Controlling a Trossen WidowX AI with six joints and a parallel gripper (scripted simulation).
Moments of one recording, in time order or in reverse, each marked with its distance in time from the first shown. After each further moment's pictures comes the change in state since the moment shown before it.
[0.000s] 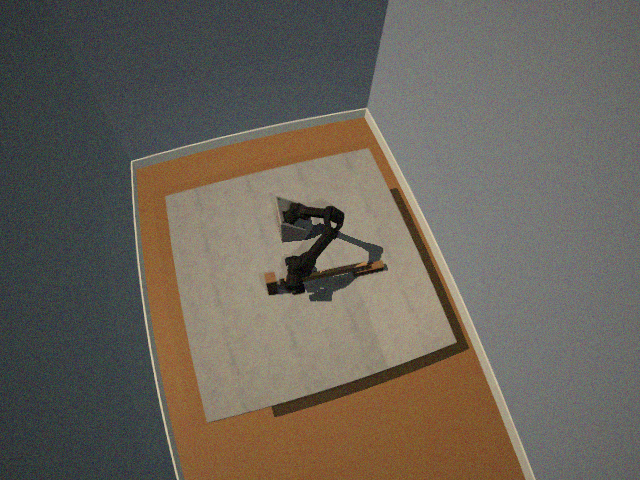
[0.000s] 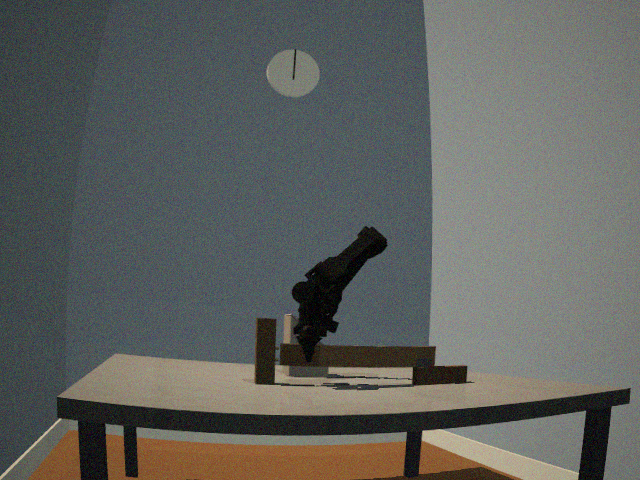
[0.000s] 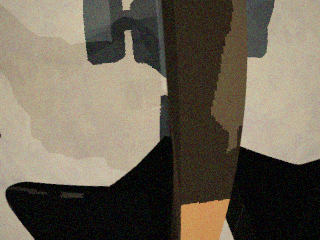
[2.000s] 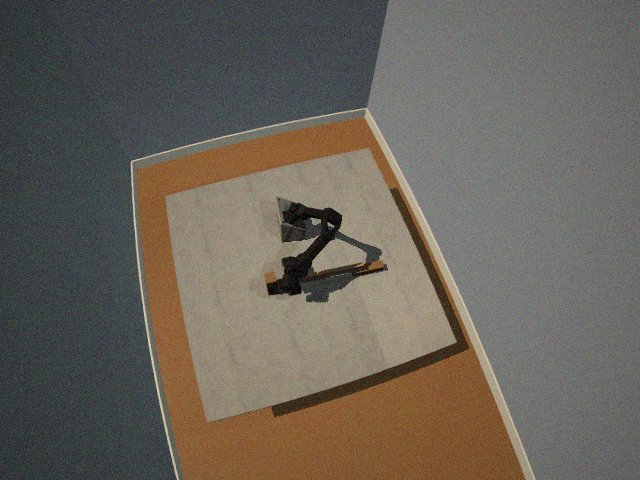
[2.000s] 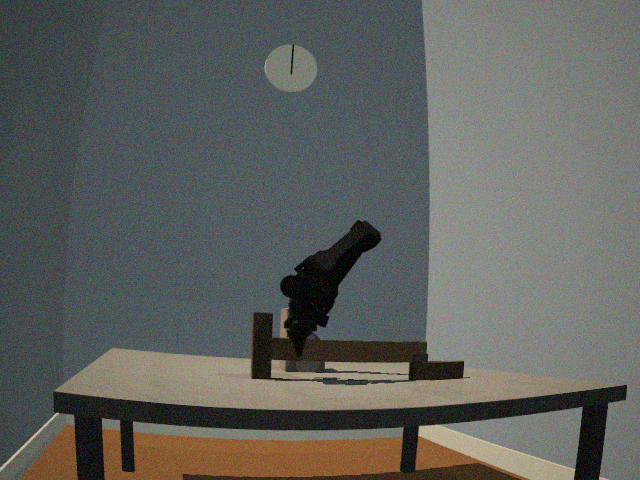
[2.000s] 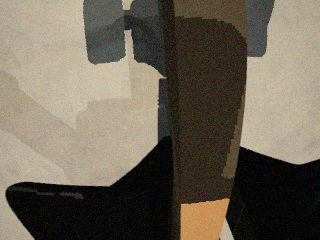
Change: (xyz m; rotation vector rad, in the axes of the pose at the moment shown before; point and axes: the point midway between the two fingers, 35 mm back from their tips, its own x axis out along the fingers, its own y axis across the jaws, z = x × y) arm -0.001 0.000 -0.017 -0.003 0.001 -0.001
